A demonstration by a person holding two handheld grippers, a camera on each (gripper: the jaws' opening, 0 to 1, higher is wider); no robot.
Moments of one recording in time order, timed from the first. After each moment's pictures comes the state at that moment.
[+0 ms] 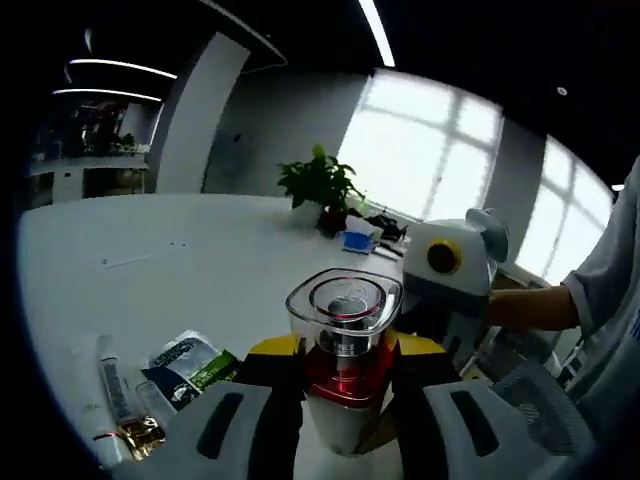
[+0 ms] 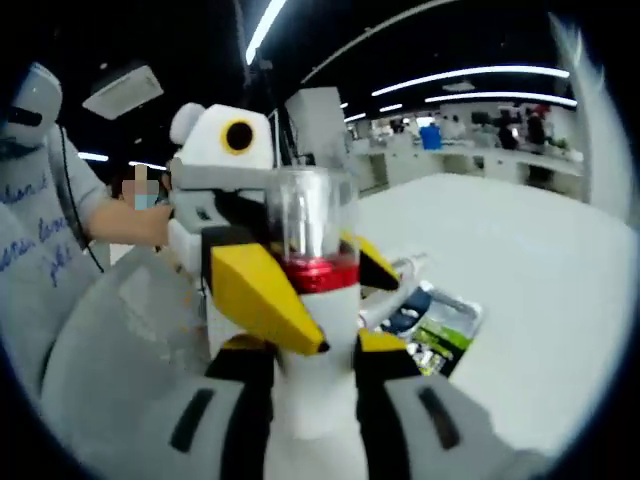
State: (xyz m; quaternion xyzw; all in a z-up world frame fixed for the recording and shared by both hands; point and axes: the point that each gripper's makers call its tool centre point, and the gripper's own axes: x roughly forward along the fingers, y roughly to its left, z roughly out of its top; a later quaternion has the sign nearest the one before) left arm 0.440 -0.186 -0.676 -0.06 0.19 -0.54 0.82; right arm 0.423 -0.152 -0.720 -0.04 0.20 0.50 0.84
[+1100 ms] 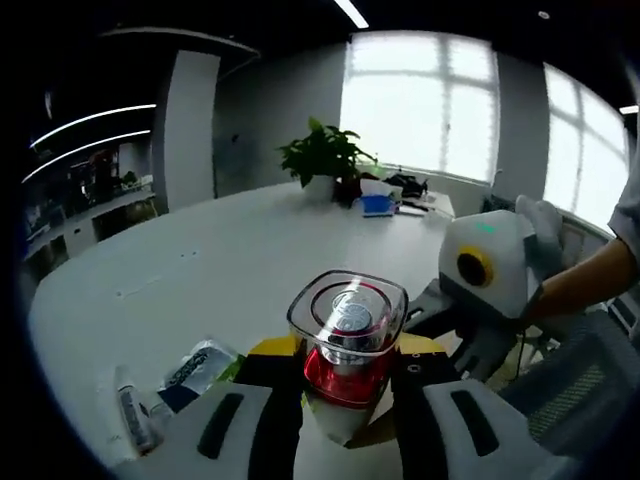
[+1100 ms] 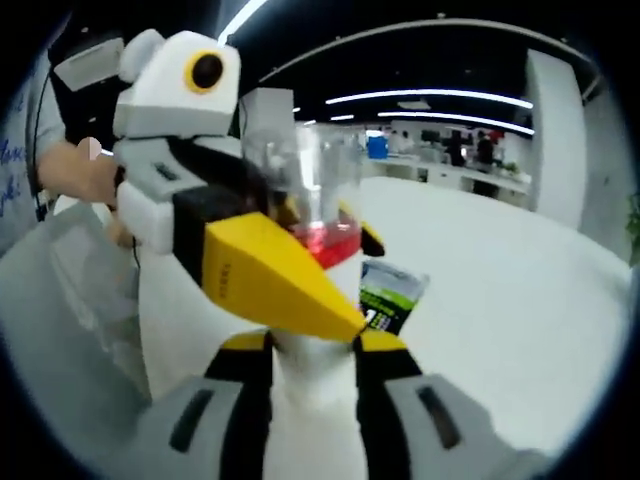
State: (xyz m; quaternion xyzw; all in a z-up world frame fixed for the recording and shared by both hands) left arm 0.444 -0.223 -0.714 0.06 0.18 -0.52 0.83; right arm 0.436 -0.189 -0.771 -0.08 0.18 0.40 0.89
